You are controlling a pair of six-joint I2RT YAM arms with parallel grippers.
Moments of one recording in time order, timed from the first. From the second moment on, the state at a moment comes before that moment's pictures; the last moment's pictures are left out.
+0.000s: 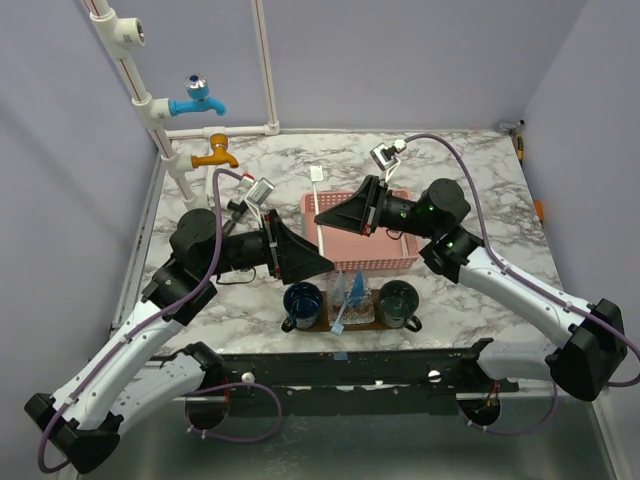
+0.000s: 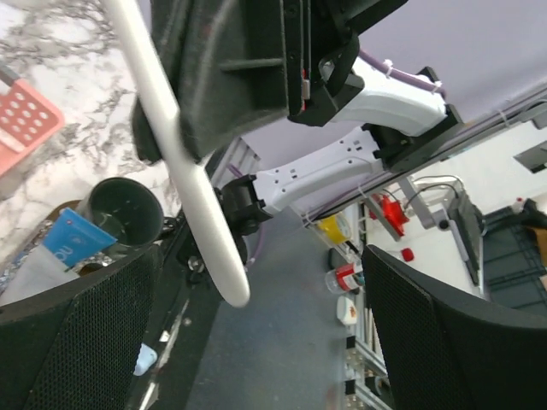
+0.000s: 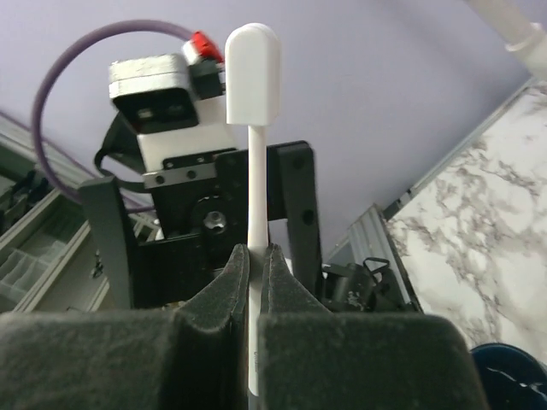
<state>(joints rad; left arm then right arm) -0.64 0.80 0.92 -0.12 0.69 -0.82 0.70 1.24 0.99 0.46 -0.64 1.06</state>
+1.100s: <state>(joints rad) -0.64 0.76 0.82 0.13 0.80 -1.06 0.84 1.15 0.89 0.67 -0.38 1.11</state>
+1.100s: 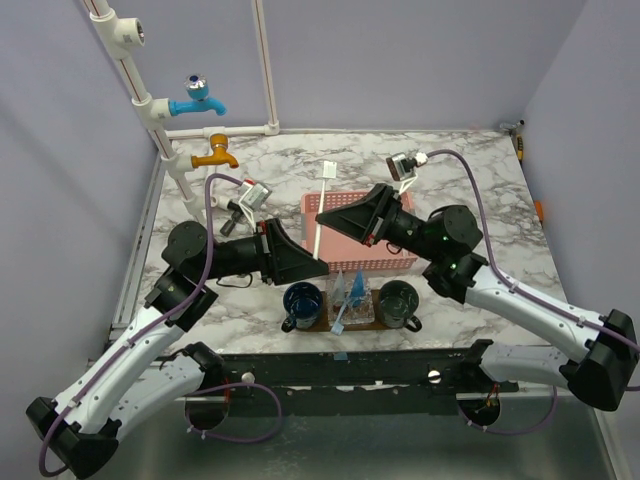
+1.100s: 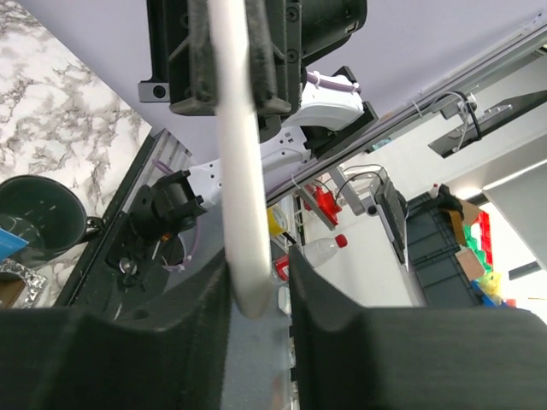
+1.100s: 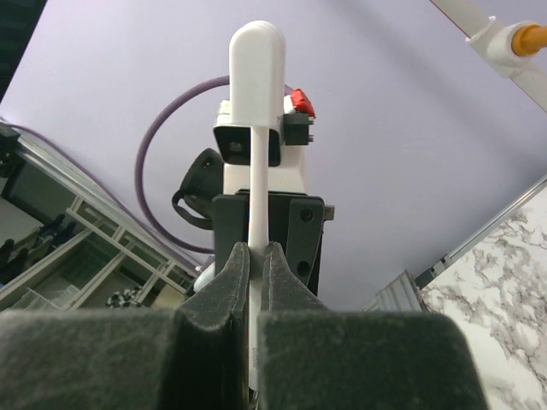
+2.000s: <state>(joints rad) -0.64 0.68 0.82 0.01 0.82 -0.99 0.85 1.05 0.97 0.34 -0.40 0.90</state>
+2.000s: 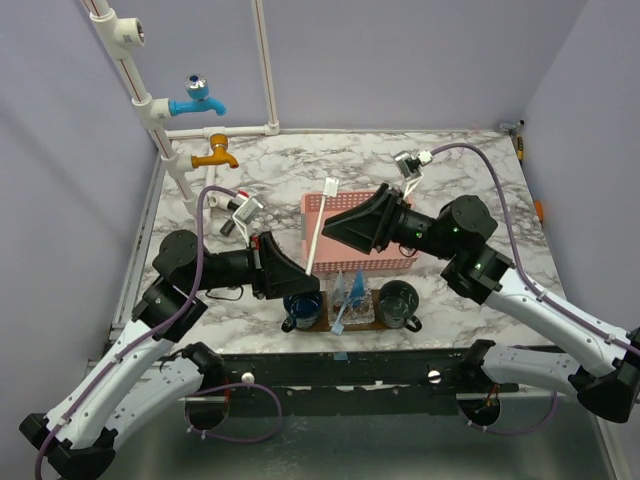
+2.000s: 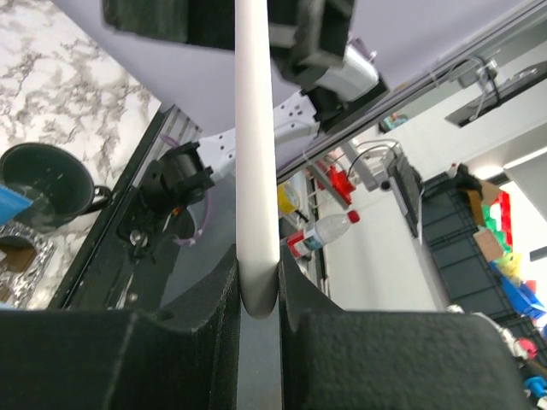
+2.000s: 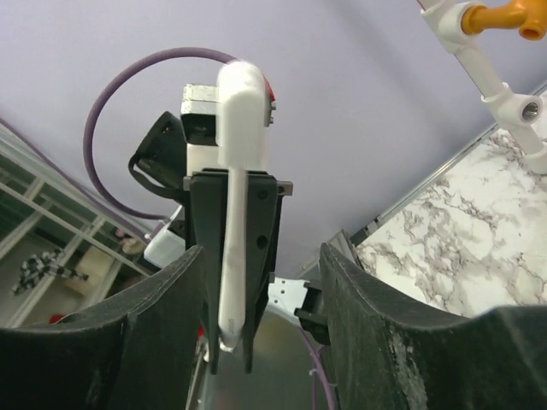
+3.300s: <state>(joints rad) -0.64 0.53 0.88 -0.63 1.07 -0.49 0.85 1.11 1.27 -0.19 -0.86 0.60</state>
